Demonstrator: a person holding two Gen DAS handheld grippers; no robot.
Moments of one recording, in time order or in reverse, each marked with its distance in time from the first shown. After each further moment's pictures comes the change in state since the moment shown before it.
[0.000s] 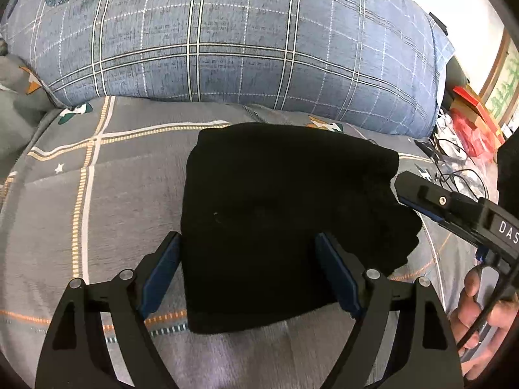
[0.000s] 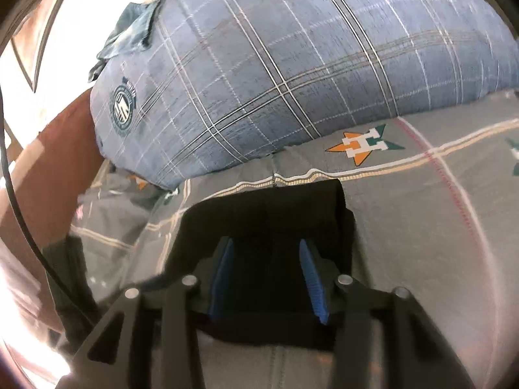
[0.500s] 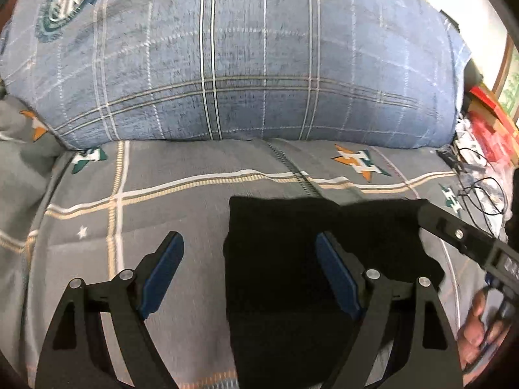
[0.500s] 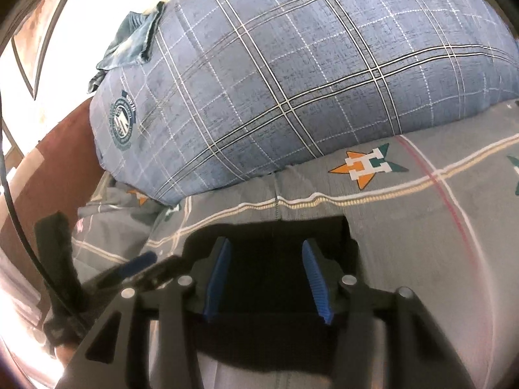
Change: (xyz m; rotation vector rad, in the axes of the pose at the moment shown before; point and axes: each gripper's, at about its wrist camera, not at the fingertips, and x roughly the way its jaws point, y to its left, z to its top) left arm 0.019 0.013 0.068 0.047 -0.002 0.099; right arm 0.018 -0.004 0.027 0.018 -0.034 0.003
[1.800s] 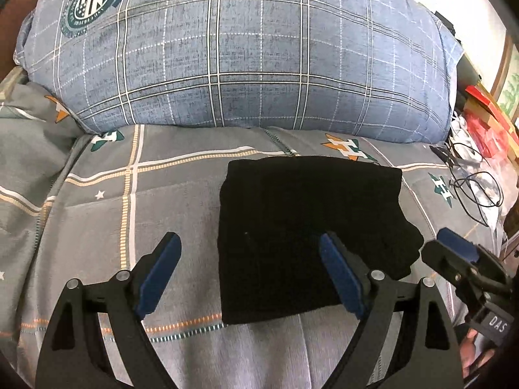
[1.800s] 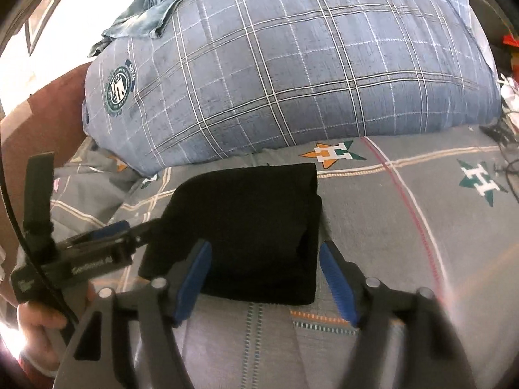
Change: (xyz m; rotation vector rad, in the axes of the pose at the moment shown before) left arm -0.050 -0.014 -0.042 -0.021 -0.037 0.028; right arm -0.057 0.031 -0.056 -0.144 -0.013 -0.199
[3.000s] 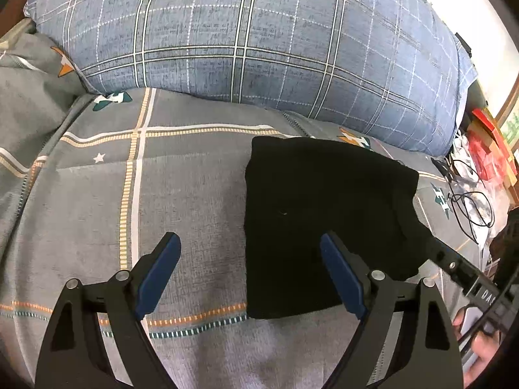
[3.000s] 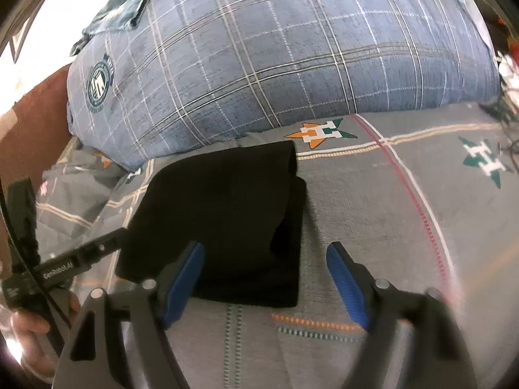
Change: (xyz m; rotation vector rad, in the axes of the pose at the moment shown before) left arm 0.023 0.039 -0.018 -0.132 0.071 -0.064; right arm 0.030 -0.039 -0.002 0.097 0.076 0.022
